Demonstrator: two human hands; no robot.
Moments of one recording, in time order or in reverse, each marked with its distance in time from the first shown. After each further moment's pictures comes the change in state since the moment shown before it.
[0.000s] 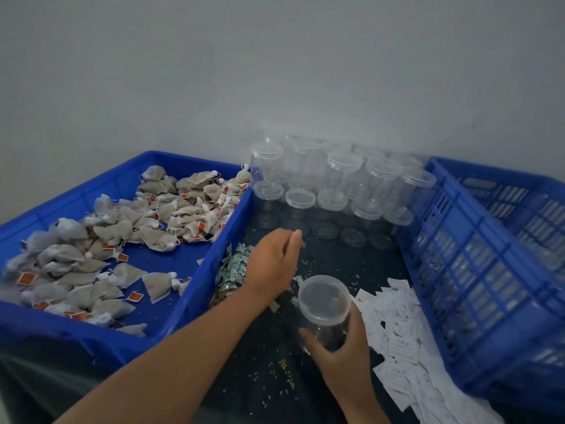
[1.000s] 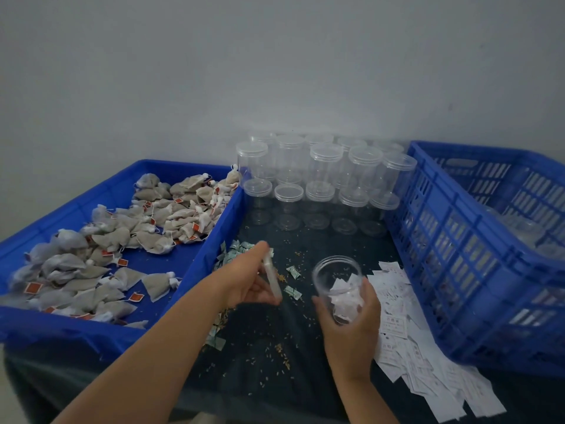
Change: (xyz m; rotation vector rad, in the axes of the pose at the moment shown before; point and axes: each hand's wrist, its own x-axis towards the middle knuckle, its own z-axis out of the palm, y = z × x) left_hand -0.015 0.004 -0.049 -0.498 -0.682 -1.019; right_hand 0.002 0.009 -0.006 -0.241 0.392 -0.030
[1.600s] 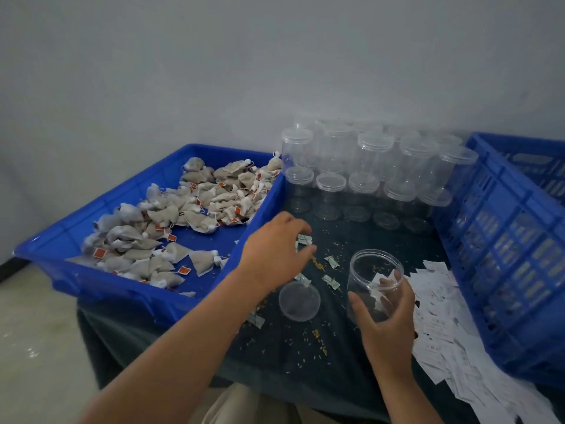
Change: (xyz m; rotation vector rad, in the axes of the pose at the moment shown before) left_hand -0.030 -0.006 -0.013 1.048 0.694 0.806; right_hand -0.003 -0.016 -0.008 0.225 -0.228 0.168
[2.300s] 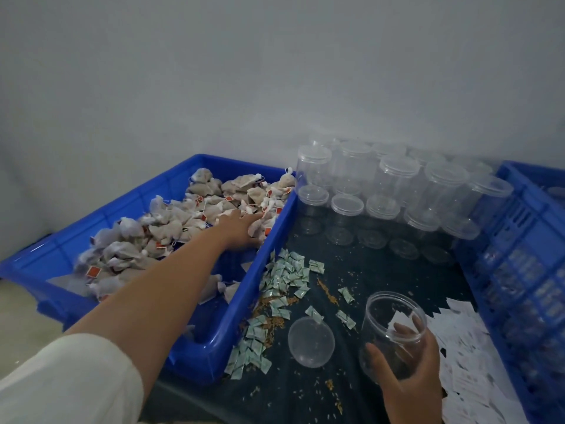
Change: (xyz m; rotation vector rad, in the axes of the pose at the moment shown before) left_hand 0.122 -0.185 0.009 0.284 -0.496 -0.316; right_hand 0.001 0.010 0.006 -0.020 -0.067 0.037
